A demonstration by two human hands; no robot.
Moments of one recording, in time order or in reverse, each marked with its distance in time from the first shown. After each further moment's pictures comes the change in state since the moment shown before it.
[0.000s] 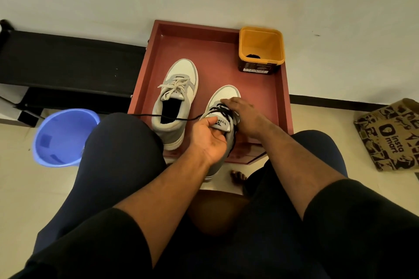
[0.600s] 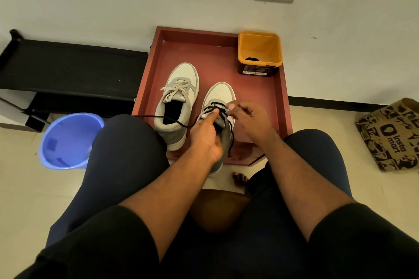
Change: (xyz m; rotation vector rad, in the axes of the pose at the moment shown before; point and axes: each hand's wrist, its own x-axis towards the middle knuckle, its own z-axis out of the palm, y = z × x) left_hand -0.011 -0.004 0.007 0.211 0.144 0.154; right_hand -0.037 -0.040 -0.009 0.749 0.333 0.151
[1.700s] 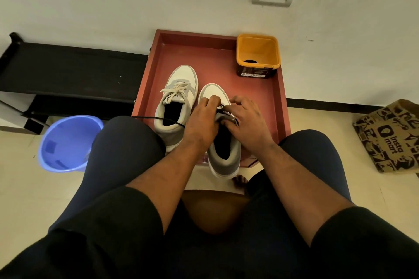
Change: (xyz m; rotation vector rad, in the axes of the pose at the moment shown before) left_hand 0.018 0.027 -0.015 1.667 -0.143 1.058; right_hand -0.012 -0.005 0.000 -0.682 0.011 -0.326
